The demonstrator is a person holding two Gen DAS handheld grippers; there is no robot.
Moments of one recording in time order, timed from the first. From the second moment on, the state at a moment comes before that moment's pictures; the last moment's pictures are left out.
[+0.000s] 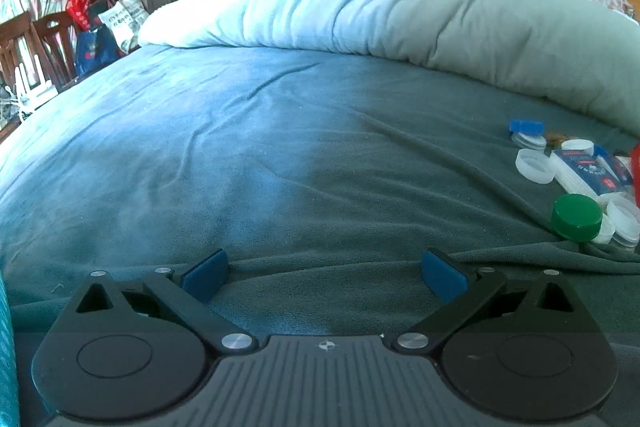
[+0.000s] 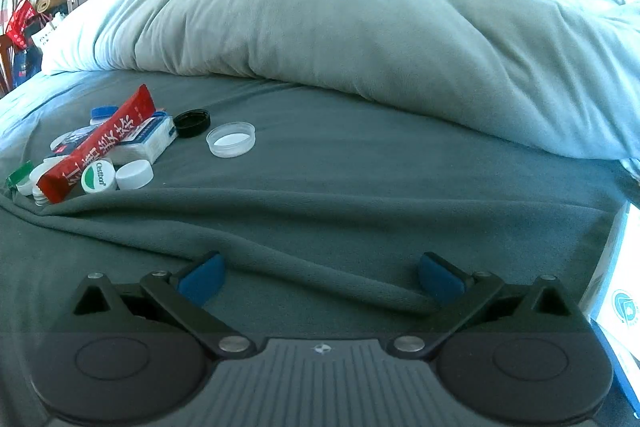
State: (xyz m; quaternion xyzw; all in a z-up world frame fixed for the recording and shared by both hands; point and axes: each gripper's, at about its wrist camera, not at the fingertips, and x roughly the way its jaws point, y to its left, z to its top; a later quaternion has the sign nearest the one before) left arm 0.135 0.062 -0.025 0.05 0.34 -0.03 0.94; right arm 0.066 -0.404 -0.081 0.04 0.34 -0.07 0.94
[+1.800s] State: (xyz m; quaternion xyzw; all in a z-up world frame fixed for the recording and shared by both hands) left arm 0.133 0.062 -0.020 0.04 0.34 -0.03 0.94; right arm 0.060 -0.404 -0.076 0.04 0.34 -0.06 0.94
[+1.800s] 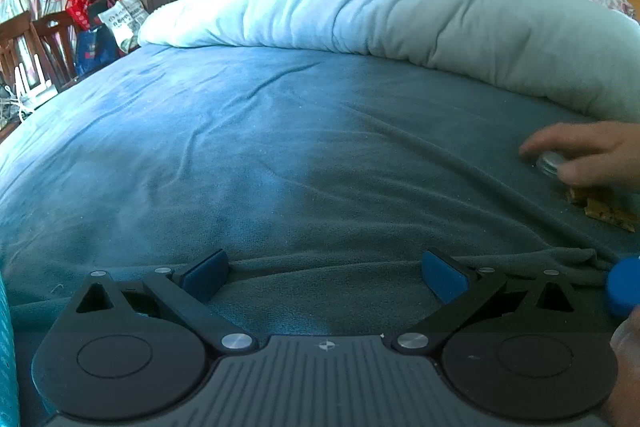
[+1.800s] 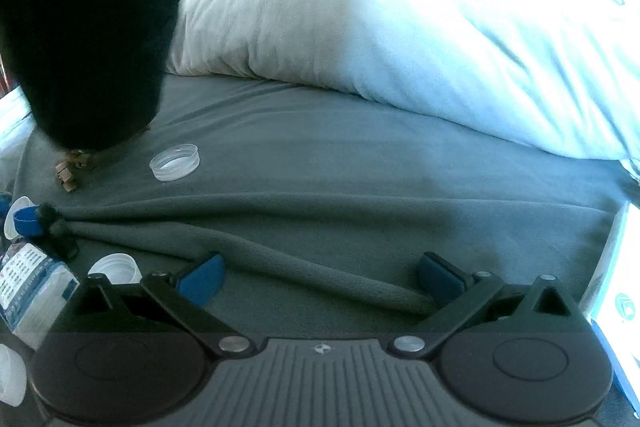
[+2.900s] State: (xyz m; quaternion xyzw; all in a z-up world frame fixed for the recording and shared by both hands) left arm 0.133 0.062 -0.019 0.04 0.34 -0.03 0.94; right arm 0.064 -0.408 -0.077 0.04 0.34 -0.06 0.94
